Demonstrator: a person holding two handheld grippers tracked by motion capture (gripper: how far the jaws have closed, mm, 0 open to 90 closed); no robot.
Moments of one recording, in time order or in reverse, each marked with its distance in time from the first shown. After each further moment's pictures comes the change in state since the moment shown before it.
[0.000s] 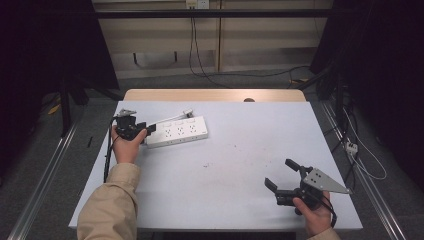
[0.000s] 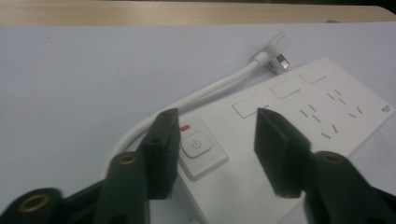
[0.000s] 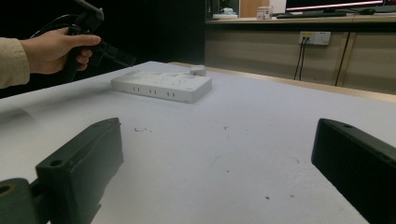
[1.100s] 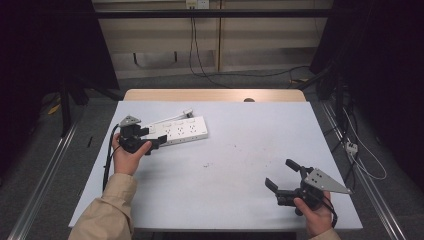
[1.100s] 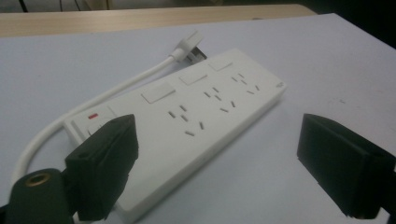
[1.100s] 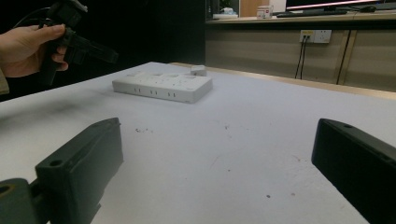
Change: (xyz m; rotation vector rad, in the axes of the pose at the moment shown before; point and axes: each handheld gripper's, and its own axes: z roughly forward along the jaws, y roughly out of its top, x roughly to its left) left arm -0.041 -0.014 -0.035 -0.043 -0.184 0.075; right arm -0.001 0.000 -0.002 0.001 0.004 0.013
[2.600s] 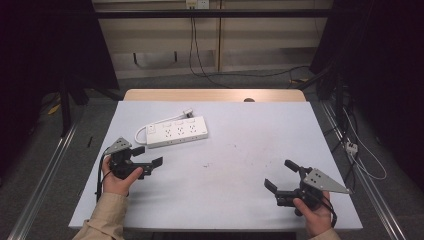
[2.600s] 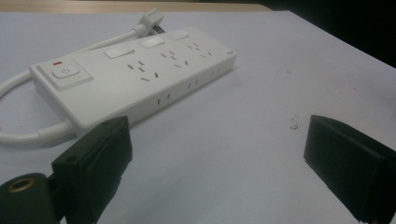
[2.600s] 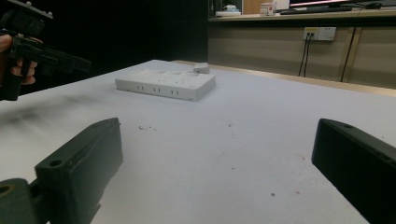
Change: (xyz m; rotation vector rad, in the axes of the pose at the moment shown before) left arm -0.020 -0.048 -0.044 -0.046 -0.076 0.022; right arm 0.001 -0.001 0.001 0.009 0.011 -0.001
